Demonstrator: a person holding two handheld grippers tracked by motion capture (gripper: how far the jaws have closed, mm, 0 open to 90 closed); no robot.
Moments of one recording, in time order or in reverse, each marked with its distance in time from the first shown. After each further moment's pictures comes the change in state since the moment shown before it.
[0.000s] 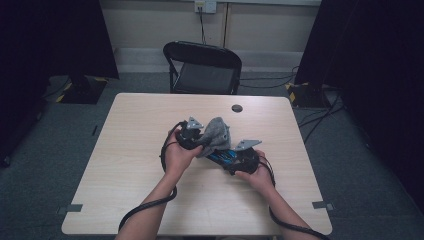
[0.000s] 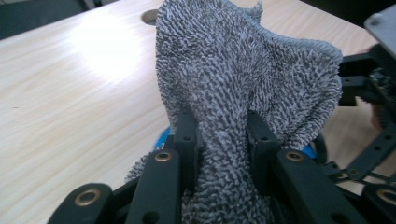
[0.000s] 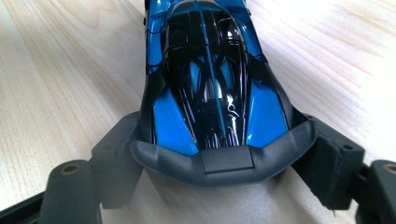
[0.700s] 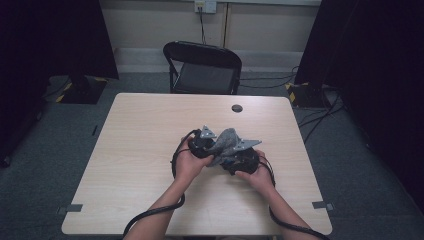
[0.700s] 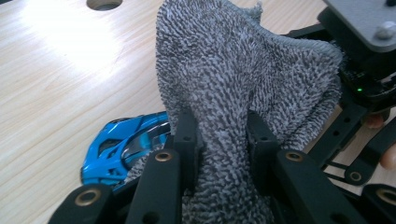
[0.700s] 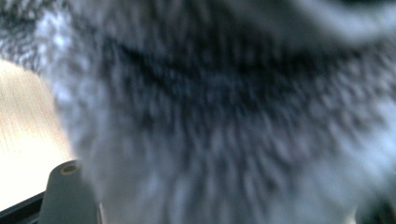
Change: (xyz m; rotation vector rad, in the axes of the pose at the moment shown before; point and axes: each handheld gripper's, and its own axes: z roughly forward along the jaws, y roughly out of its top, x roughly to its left) left arm -0.033 -0.005 0.024 0.051 -0.073 0.067; right arm 0.000 0.000 0.000 0.001 0.000 0.001
